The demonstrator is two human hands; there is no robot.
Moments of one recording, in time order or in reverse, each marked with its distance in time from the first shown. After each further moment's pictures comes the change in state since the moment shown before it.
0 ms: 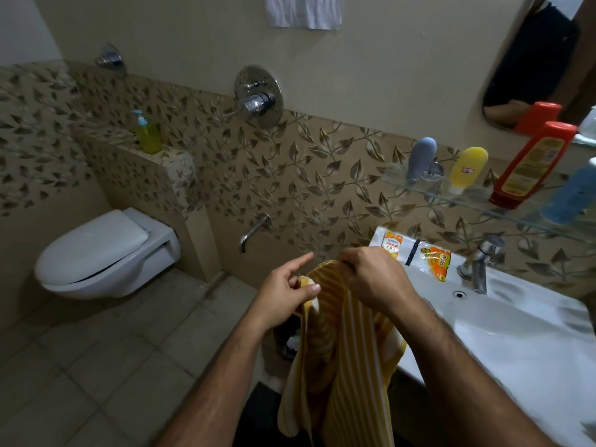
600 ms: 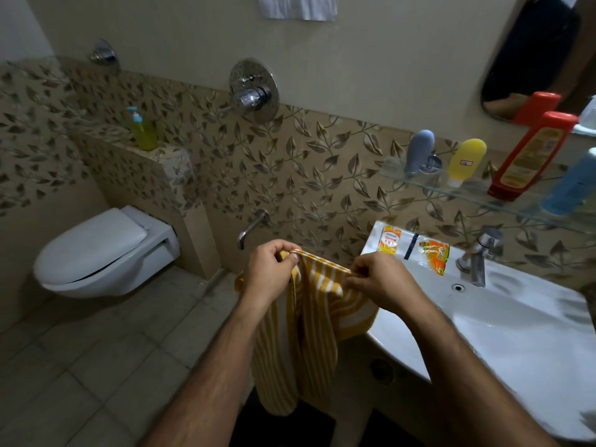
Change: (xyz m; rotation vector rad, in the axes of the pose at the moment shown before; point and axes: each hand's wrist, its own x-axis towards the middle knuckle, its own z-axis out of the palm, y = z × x) left_hand 0.019 0.017 -0.006 0.332 0.410 0.060; right_hand -0.008 0.027 0.010 0.148 -0.154 0.182
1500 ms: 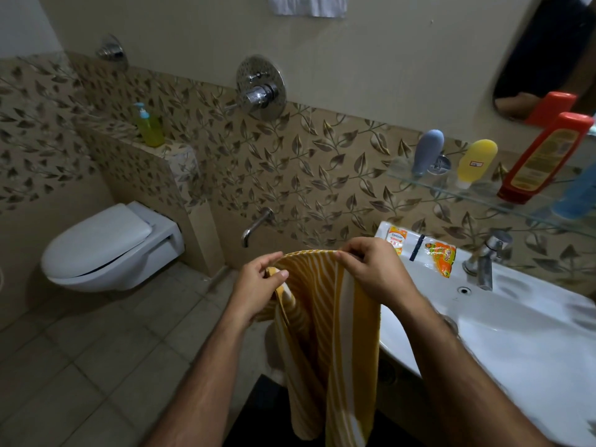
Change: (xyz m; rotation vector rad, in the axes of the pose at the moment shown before) left_hand -0.008 -0.037 -0.018 -0.236 -0.120 -0.182; right_hand 0.011 -0.020 0.002 0.259 0.180 -0.157
